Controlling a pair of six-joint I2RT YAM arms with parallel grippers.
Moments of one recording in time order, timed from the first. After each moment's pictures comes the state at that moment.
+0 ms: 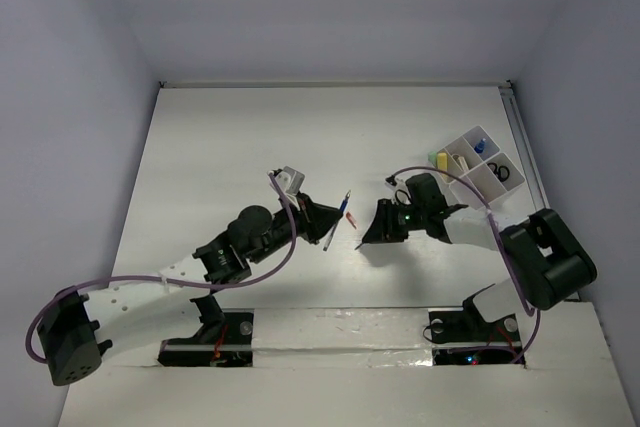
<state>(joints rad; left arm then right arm) -0.99 0.87 0.50 0.30 -0.08 -0.57 0.46 1.47 0.54 0.08 -0.63 0.55</state>
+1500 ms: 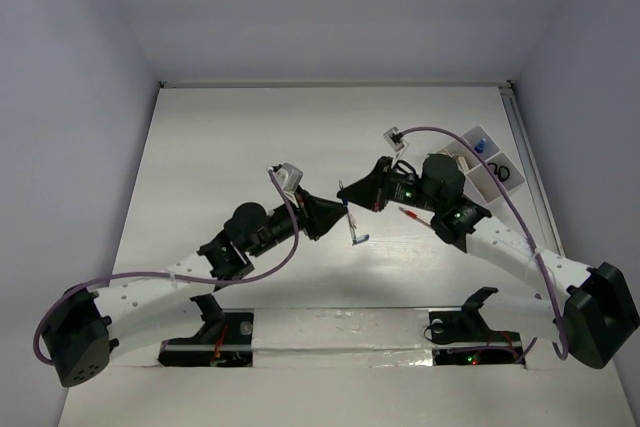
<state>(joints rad) -0.93 0.92 0.46 0.50 0.07 -0.56 0.64 1.12 0.71 0.36 -0.57 0.71</state>
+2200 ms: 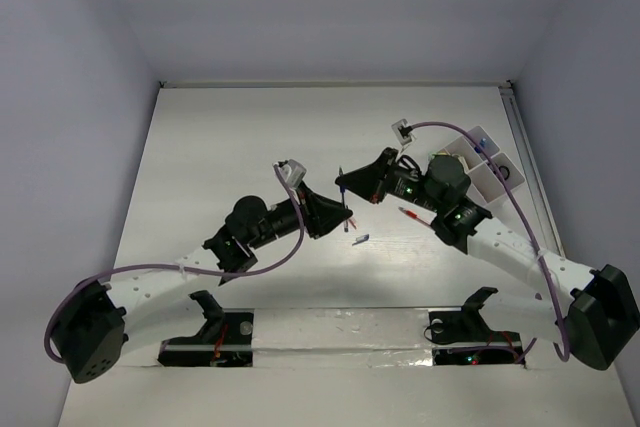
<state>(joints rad) -0.86 0.99 0.45 0.59 0.26 -0.59 0.67 1.11 0.72 0.45 -0.44 0.74</state>
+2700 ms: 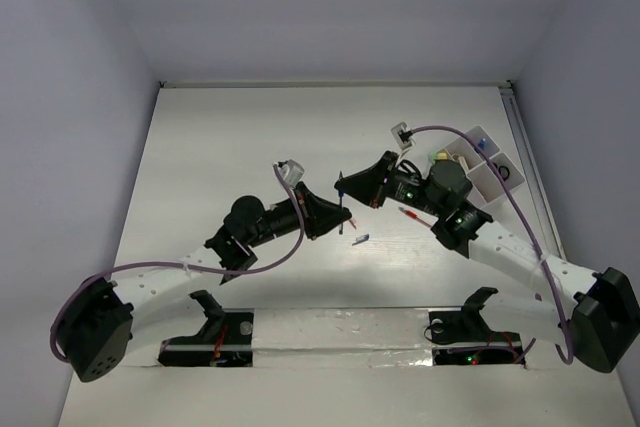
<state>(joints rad) -0.80 1.03 0.43 0.69 0.37 -0.66 0.69 1.09 0.70 0.49 -0.42 0.72</state>
